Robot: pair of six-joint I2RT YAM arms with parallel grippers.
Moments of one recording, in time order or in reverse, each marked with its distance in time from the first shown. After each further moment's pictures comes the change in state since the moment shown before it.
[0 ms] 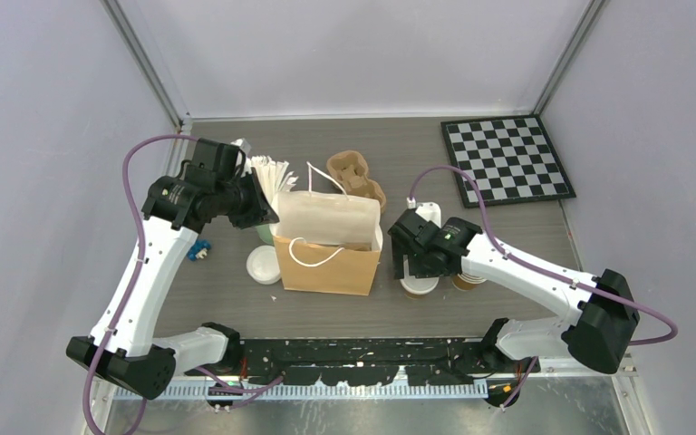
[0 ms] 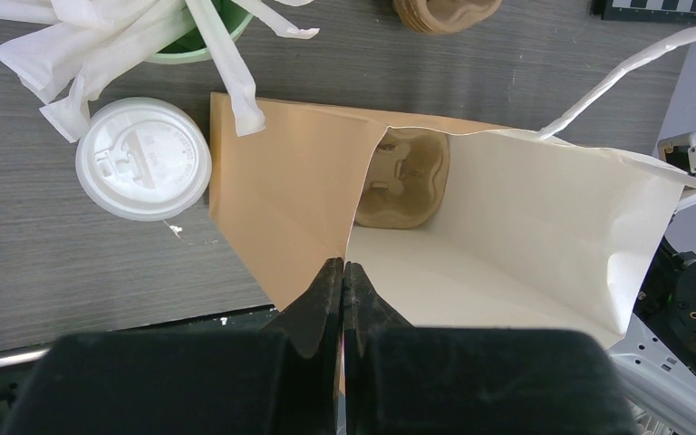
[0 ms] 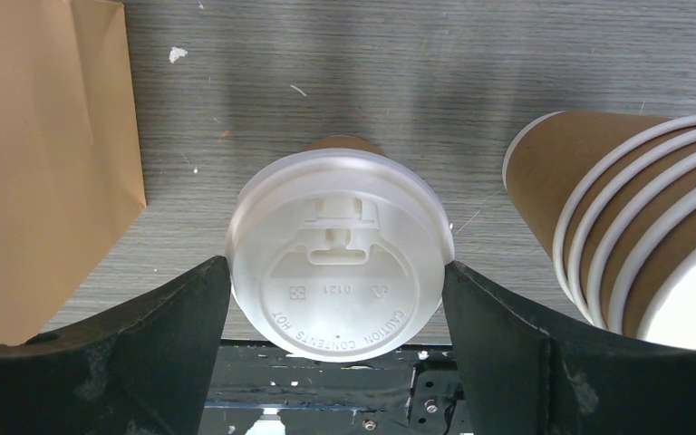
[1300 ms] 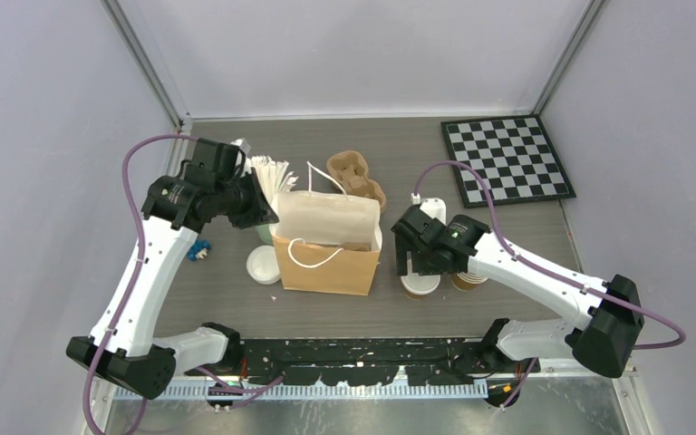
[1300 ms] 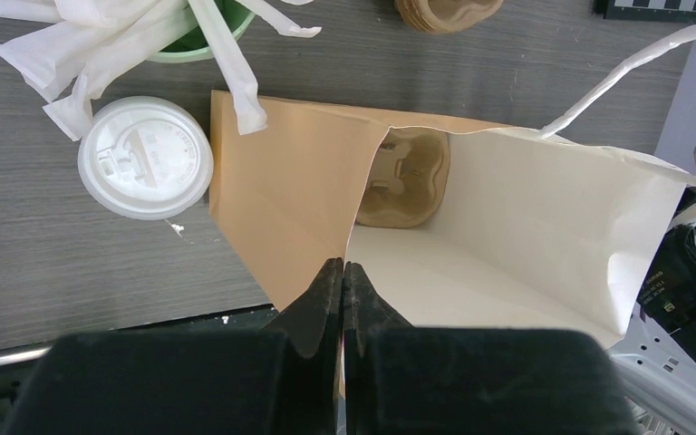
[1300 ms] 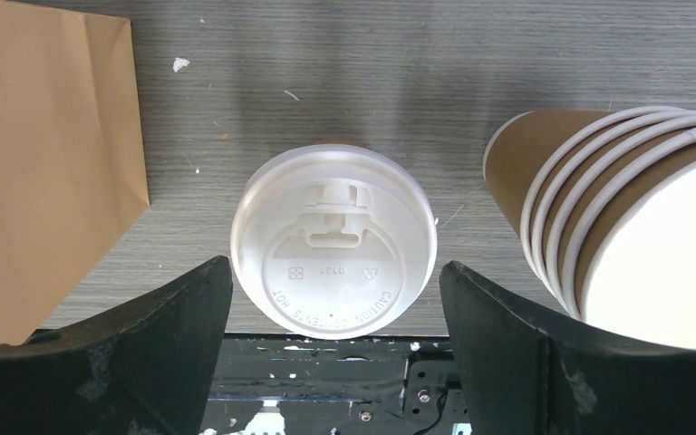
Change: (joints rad) left arm 0.000 0.003 0.005 -0.006 -0.001 0.002; right arm 0.000 -0.031 0.043 -0.052 0.024 0.009
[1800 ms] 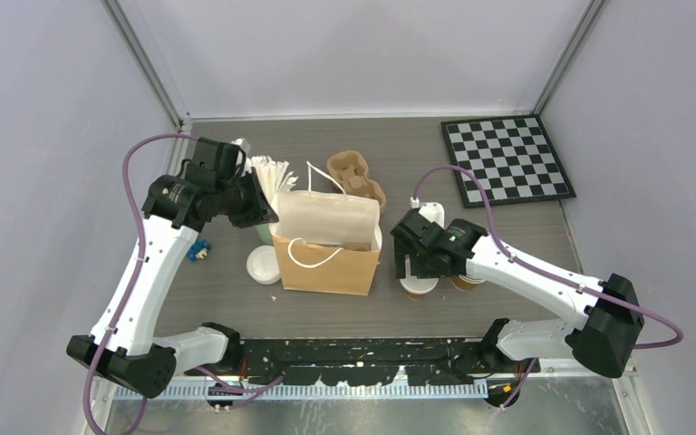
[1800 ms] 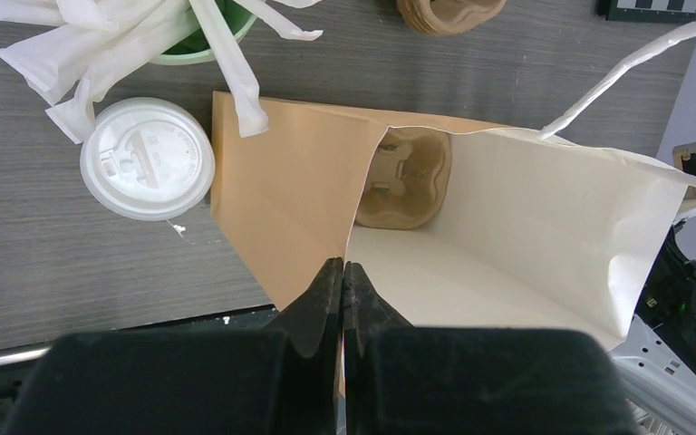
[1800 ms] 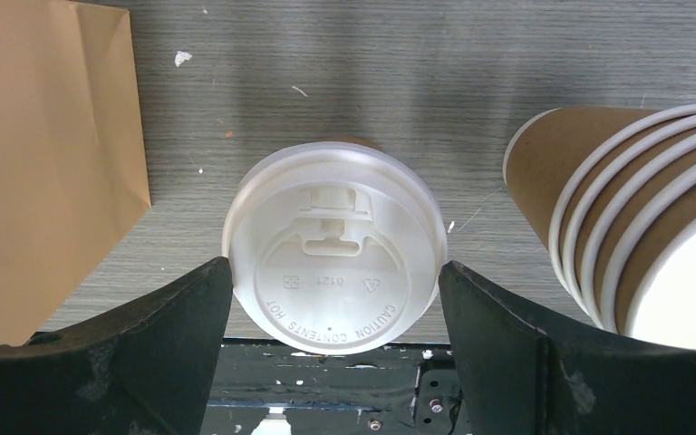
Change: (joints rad) left arm 0.000 0.004 0.003 -0.001 -0.006 0.000; right arm 0.000 -0.001 -0.052 0.050 -0.020 0.011
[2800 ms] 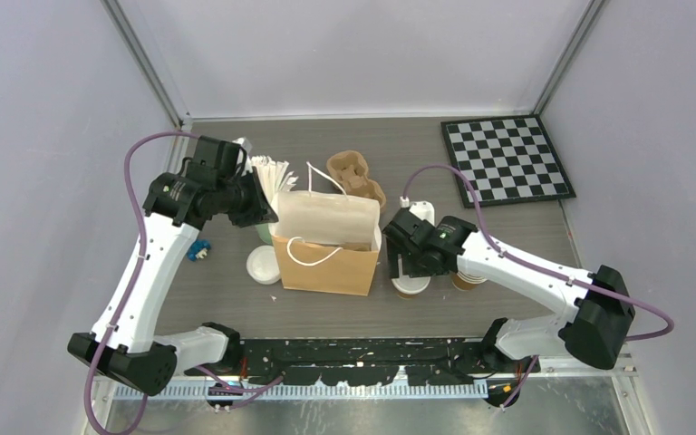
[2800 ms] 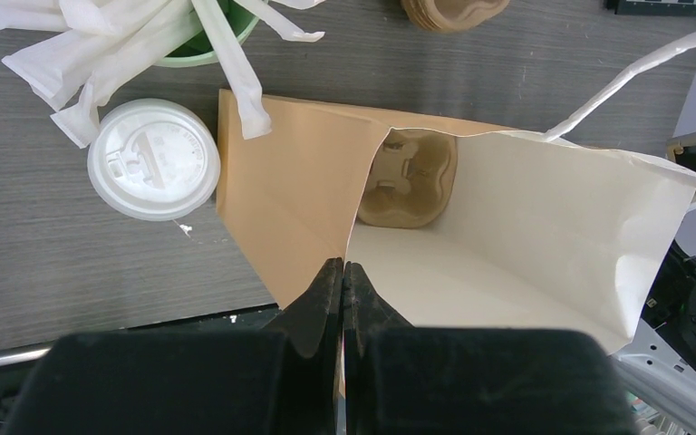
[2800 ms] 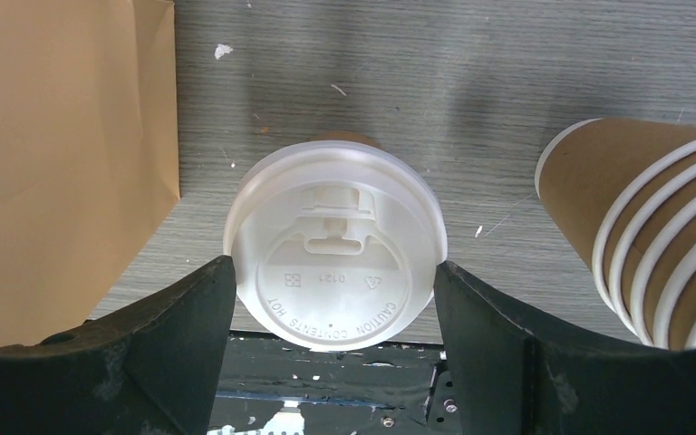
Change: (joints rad) left arm 0.000 0.013 0.013 -0.012 -0.002 0.019; right arm 0.026 0.066 0.050 0.011 -0.029 -0.012
